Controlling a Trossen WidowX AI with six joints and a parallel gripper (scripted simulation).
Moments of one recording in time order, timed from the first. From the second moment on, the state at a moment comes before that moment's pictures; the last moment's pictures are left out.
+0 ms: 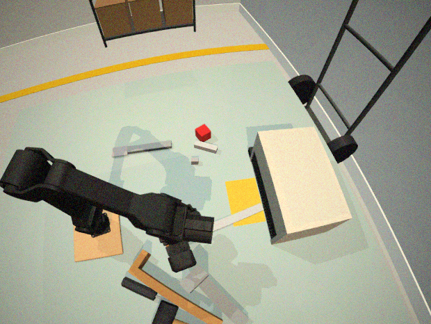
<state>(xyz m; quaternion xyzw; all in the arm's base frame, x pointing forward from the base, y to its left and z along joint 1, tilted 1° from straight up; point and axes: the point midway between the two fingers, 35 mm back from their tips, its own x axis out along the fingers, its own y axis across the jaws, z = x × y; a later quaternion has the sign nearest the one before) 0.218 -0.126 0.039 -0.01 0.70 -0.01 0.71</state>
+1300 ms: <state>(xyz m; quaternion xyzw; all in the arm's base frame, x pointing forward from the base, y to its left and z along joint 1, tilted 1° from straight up) 0.203 -0.126 0.040 -0.07 0.70 0.05 0.71</state>
